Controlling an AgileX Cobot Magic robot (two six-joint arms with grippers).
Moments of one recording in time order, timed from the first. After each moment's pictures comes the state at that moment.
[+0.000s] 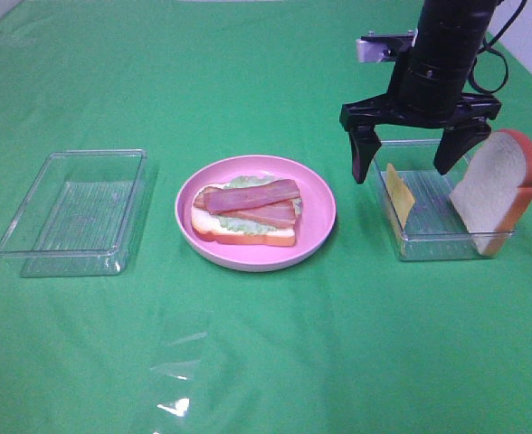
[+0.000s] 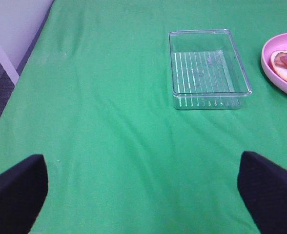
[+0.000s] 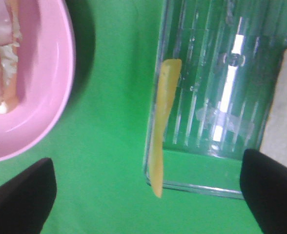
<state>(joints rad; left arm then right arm) 0.06 -0.01 -0.50 -0.02 1.06 0.03 0.30 2.04 -1.63 -0.01 1.14 0.12</state>
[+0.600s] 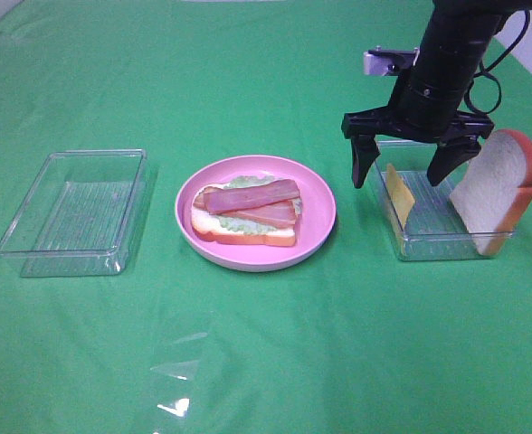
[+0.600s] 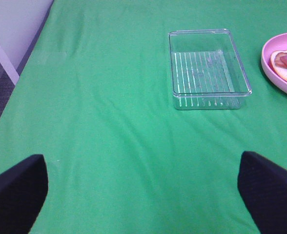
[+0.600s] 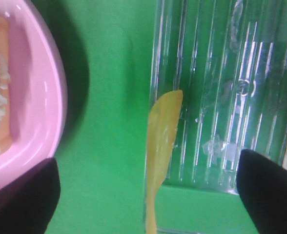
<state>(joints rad) 0.06 -0.01 -0.50 -0.02 1.06 0.03 0.25 2.10 -1.61 0.05 1.04 0.11</state>
